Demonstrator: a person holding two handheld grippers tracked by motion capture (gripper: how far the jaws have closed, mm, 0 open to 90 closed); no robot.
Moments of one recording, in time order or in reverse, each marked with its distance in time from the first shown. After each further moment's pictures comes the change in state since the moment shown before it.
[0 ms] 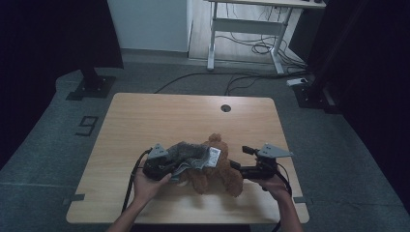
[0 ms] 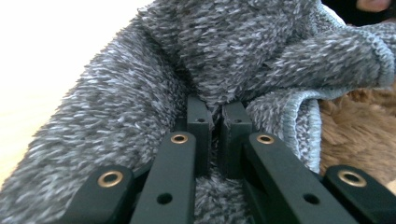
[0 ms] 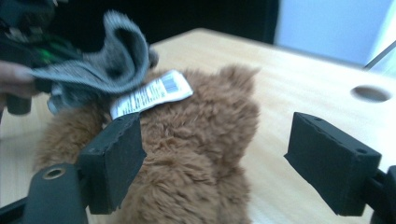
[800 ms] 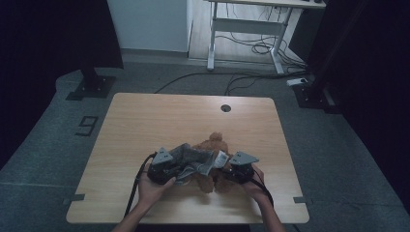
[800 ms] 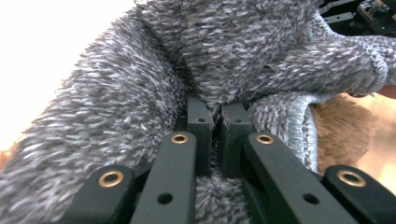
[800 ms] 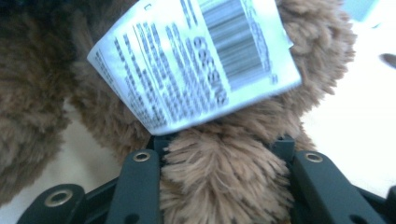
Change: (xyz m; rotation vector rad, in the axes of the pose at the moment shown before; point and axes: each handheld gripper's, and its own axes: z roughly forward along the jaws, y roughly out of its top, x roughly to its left) left arm -0.010 -0.003 0.019 -0.038 0.007 0.027; right arm 0.020 -0.035 0.063 0.172 -0.140 -0.176
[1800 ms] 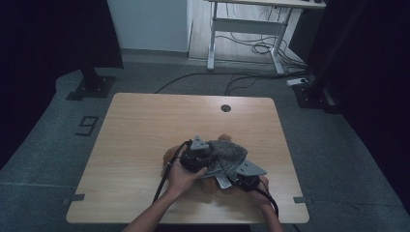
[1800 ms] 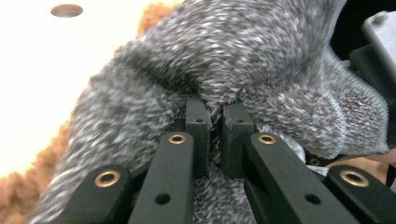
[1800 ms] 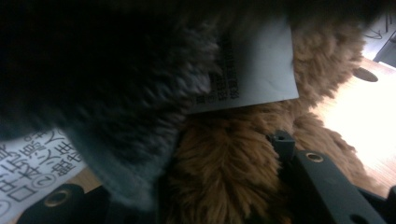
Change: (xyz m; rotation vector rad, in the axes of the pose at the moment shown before) left arm -0.047 0.060 0.053 0.093 -0.070 0.044; right arm 0.005 -0.031 -0.014 -0.096 -0.047 -0.039
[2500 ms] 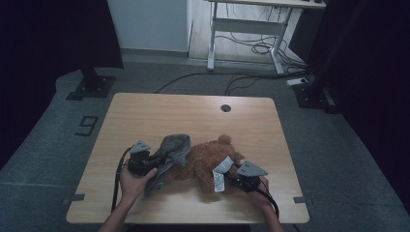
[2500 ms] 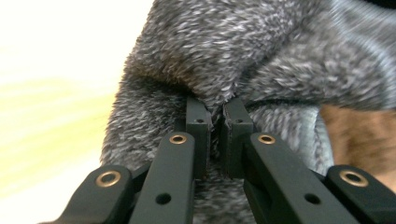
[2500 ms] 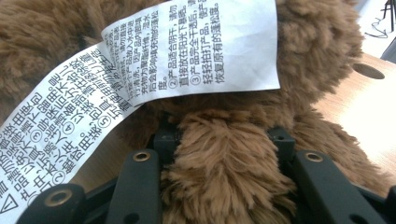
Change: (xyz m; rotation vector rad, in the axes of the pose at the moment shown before) left arm 0.096 -0.084 -0.093 -0.042 0.154 -0.222; right arm -0.001 -0.004 0.000 -0.017 0.019 0.019
